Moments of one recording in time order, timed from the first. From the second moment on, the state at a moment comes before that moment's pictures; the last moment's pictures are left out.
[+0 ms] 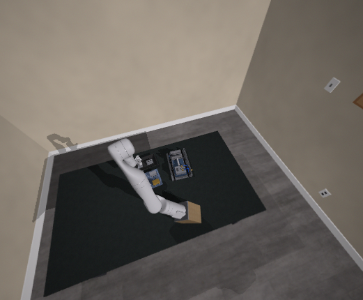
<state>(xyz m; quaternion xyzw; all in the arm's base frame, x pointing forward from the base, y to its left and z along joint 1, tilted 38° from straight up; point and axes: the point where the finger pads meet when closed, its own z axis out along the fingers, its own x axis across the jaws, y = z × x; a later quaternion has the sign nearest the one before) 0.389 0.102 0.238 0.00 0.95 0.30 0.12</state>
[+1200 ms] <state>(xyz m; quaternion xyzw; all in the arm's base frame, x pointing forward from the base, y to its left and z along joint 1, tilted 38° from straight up) 0.460 -0.075 0.224 0.05 0.94 0.31 0.16</state>
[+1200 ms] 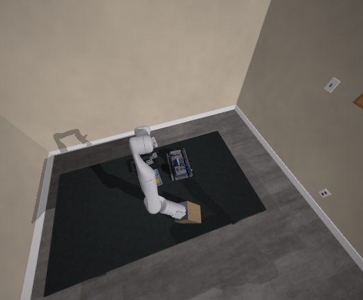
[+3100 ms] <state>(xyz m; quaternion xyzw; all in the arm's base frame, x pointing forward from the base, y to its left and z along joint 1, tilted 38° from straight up) 0.471 -0.227 0.070 0.10 0.94 0.31 0.11</state>
